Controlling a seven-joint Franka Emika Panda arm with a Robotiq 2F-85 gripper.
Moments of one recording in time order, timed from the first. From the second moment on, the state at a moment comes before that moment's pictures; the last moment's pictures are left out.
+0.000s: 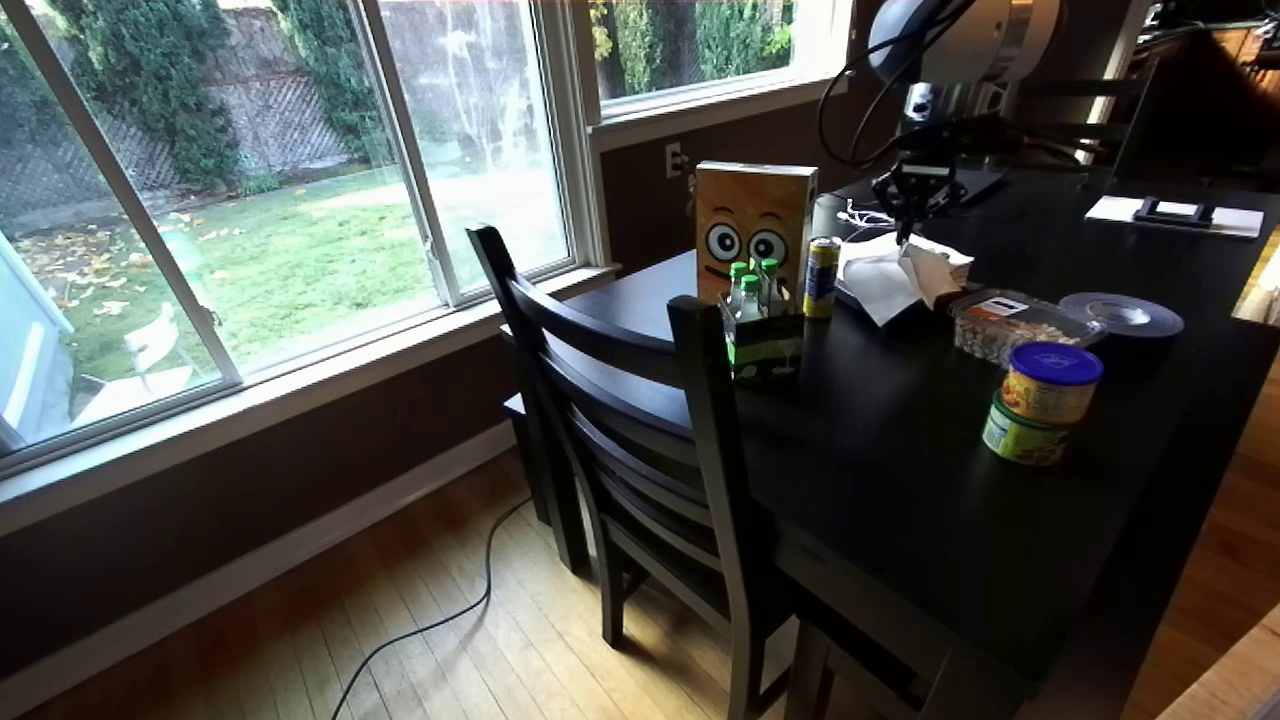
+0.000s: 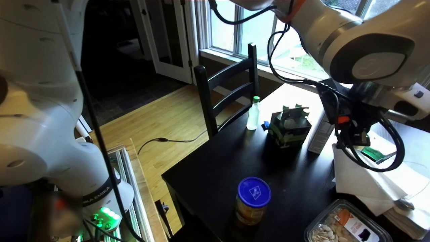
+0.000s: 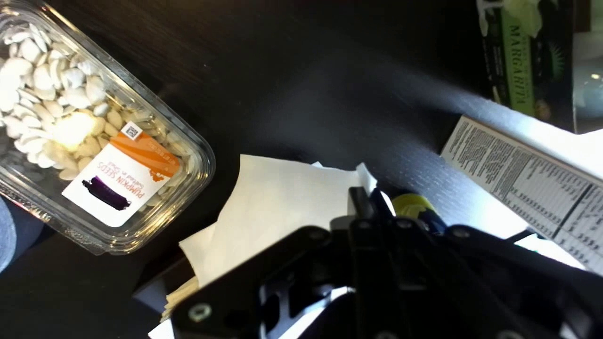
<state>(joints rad) -0.27 0.50 -0.21 -1.67 0.17 2.23 0.17</state>
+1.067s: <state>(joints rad) -0.29 0.30 -0.17 -1.87 0.19 2.14 -0.29</state>
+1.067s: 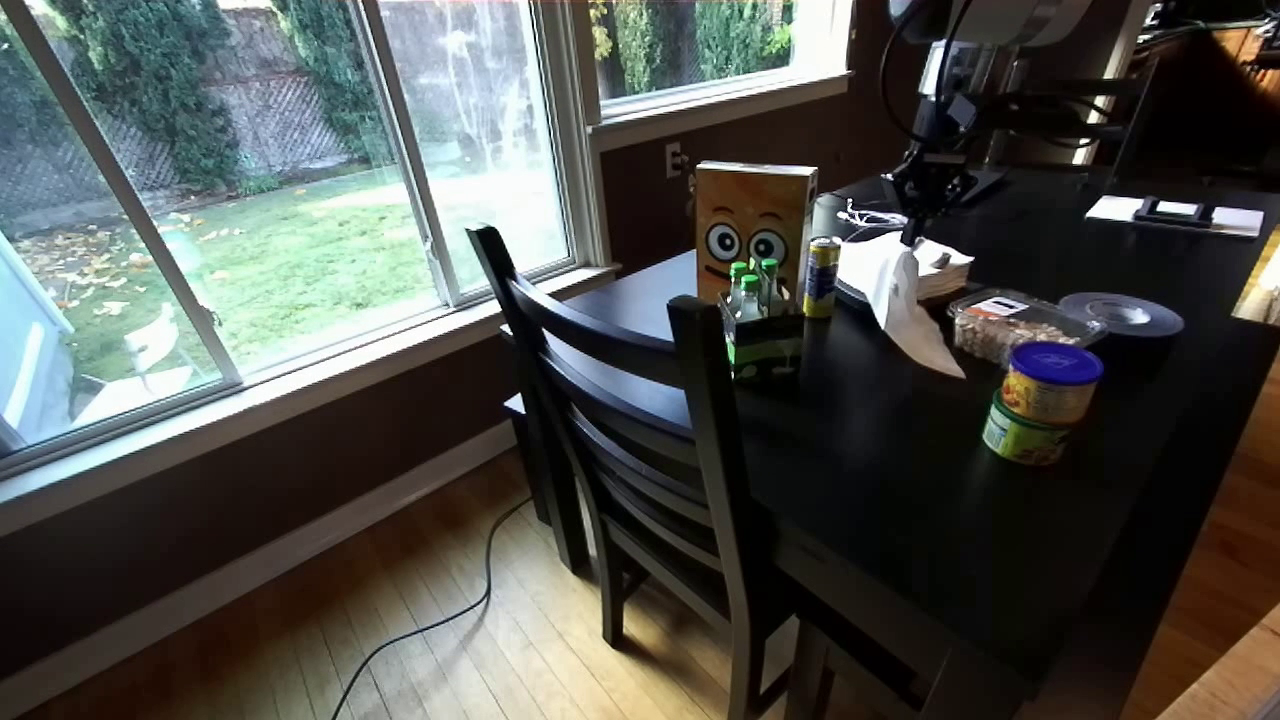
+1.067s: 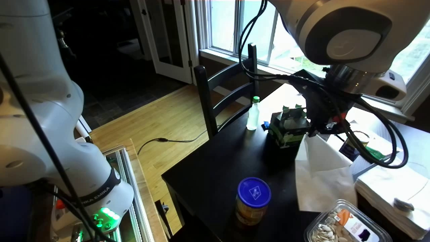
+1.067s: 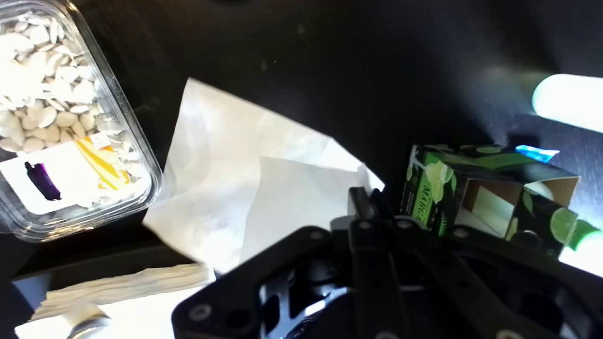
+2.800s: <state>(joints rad) -0.17 0.28 -0.04 -1.96 0.05 2.10 -0.54</state>
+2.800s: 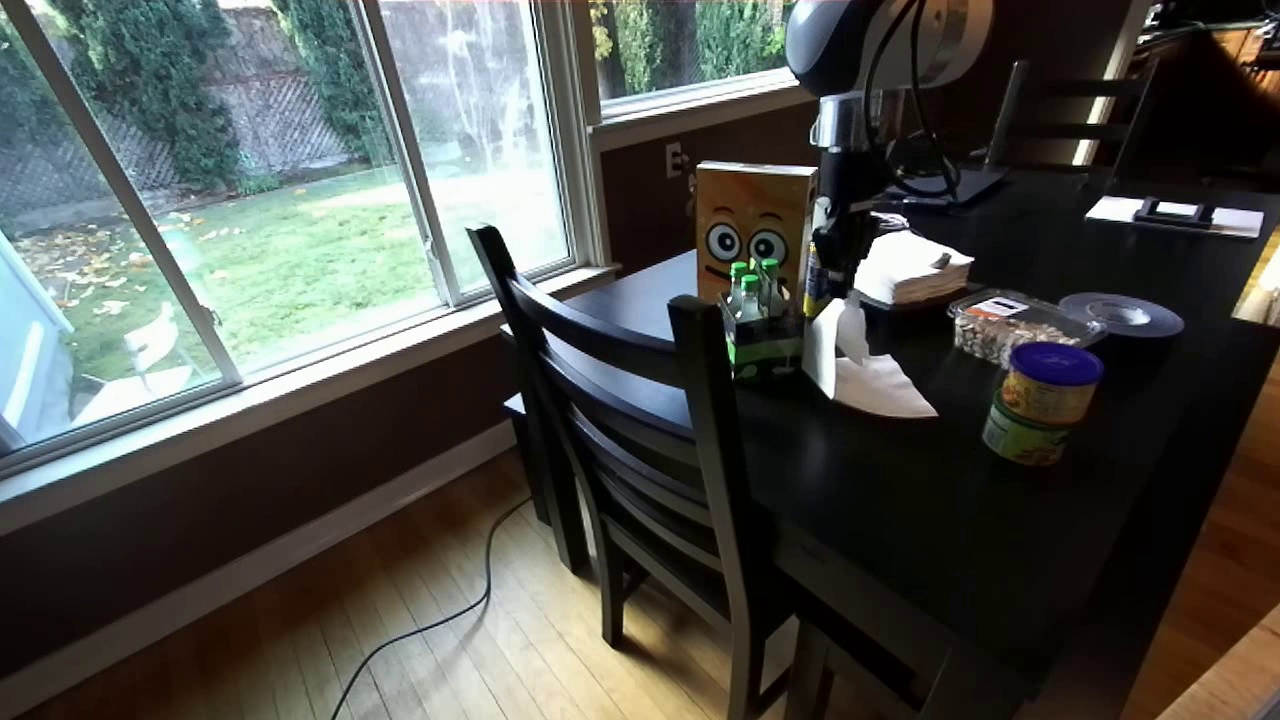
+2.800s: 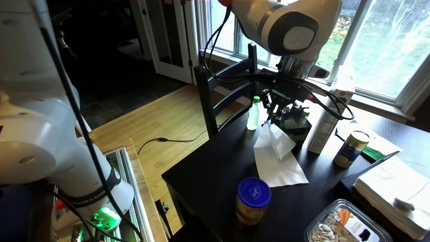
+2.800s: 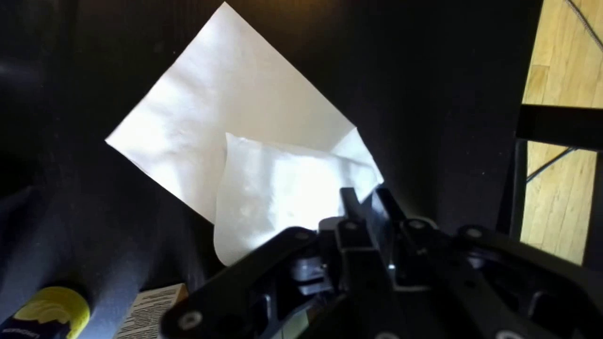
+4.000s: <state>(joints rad) -0.17 0.08 -0.12 -2.05 -0.10 2.10 -0.54</state>
